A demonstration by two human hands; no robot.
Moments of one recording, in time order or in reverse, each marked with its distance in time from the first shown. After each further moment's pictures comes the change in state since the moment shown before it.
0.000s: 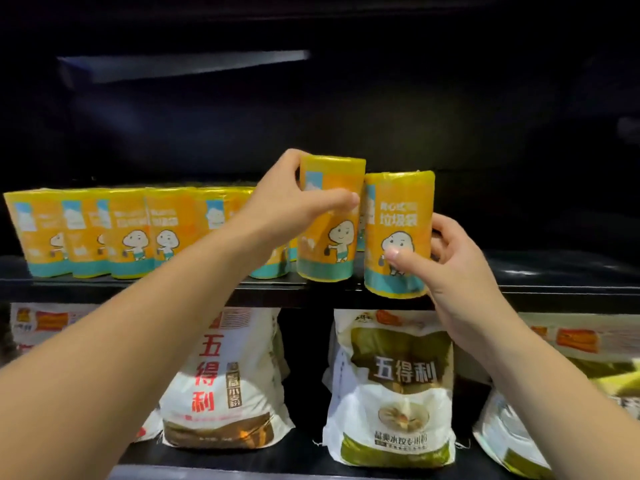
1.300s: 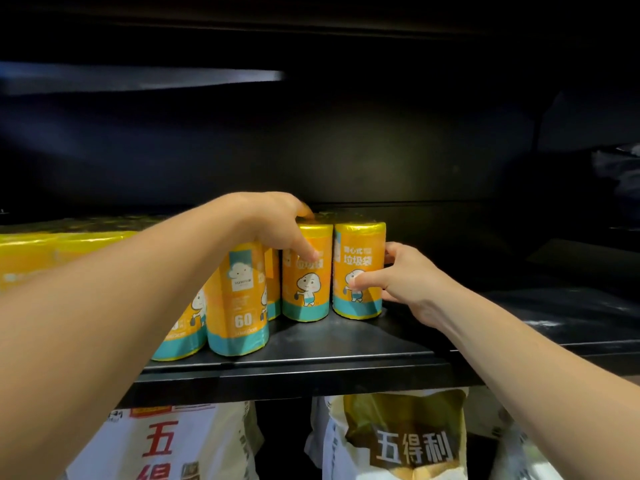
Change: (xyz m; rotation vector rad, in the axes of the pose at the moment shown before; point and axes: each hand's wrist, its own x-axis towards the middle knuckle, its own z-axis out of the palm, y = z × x) left_hand 0.140 -0.033 -0.006 0.836 -0.461 -0.045; right_hand 0.139 0.041 0.020 -0.361 -0.003 0.278
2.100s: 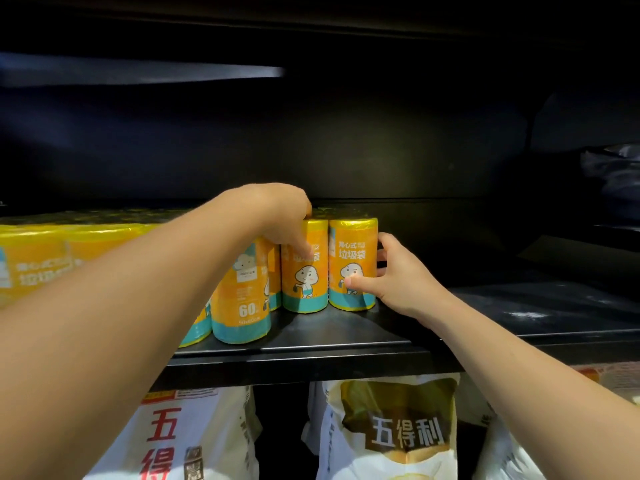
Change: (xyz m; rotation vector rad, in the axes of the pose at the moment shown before) left_hand -0.002 0.007 0.001 0.435 0.065 0.052; right_hand -0.015 0.004 0.004 -0.332 0.072 -0.190
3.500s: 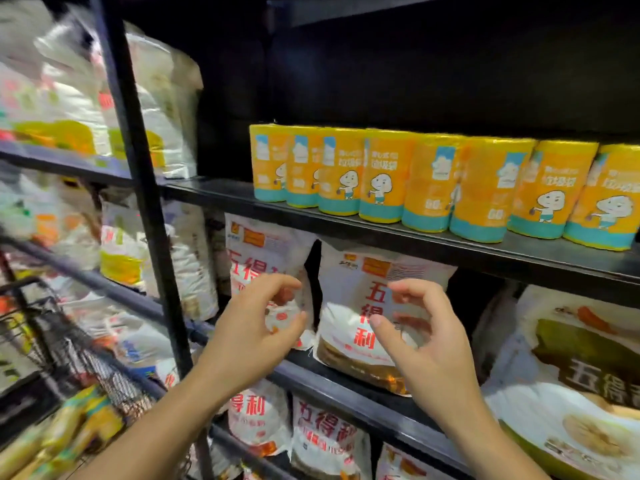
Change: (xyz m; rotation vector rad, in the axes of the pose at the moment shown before) left_hand -0.363 -0.082 0.194 -0.752 0.504 -0.473; right_hand -0.217 -0.093 0.189 0.481 -0.147 -0.317
